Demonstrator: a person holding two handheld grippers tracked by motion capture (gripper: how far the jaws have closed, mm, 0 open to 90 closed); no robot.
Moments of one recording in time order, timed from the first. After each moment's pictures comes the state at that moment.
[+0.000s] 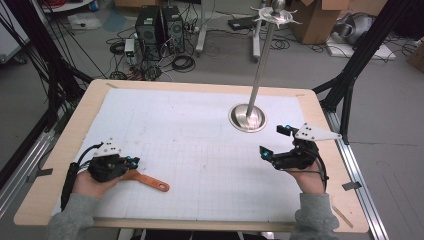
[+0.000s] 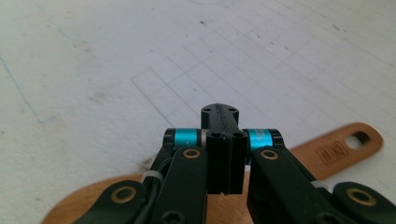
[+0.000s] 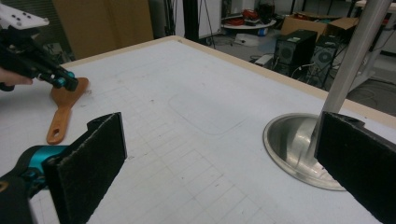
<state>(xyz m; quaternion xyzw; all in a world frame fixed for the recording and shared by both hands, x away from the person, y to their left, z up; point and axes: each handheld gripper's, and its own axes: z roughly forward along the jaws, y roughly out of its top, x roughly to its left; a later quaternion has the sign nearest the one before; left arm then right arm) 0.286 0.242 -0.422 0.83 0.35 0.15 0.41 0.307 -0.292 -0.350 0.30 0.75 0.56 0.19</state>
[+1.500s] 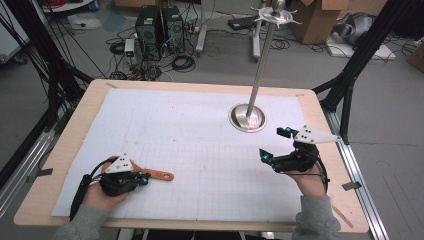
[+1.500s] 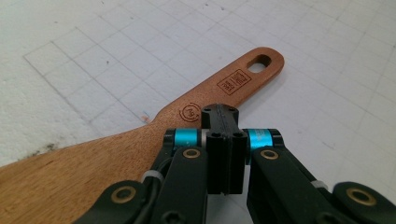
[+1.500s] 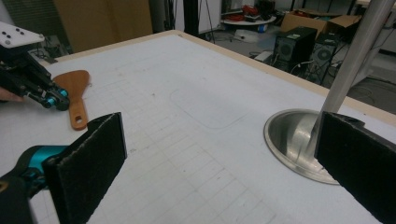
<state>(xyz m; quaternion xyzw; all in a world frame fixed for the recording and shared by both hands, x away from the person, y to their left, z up) 0.275 0.217 -0.446 0.85 0.31 0.12 0.41 0.301 -0.291 -0.350 0.29 0.76 0.55 0.20</state>
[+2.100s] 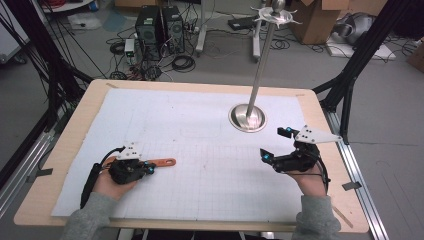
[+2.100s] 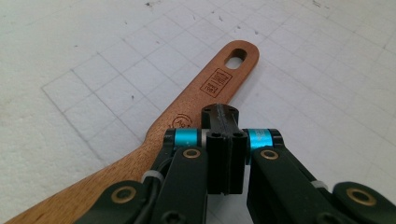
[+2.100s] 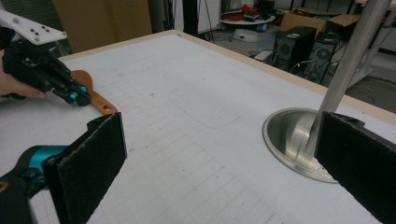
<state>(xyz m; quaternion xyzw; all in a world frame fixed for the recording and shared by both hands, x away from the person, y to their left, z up) 0.307 0.203 -0.444 0.84 0.34 0.12 0.40 0.301 -0.293 -0.351 0.29 0.76 0.55 0.20</state>
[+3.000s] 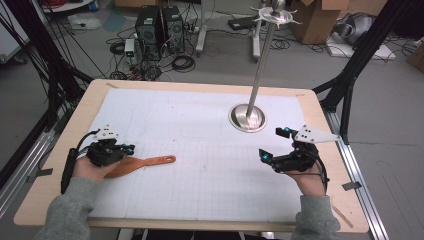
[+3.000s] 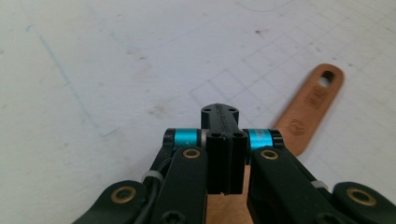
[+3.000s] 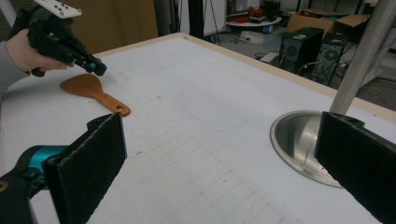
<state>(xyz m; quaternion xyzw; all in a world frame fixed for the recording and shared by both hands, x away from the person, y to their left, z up) 0.341 0.268 -0.421 0.81 0.40 0.16 0.39 0.302 -0.291 -0.351 0.29 0.76 0.56 0.18</state>
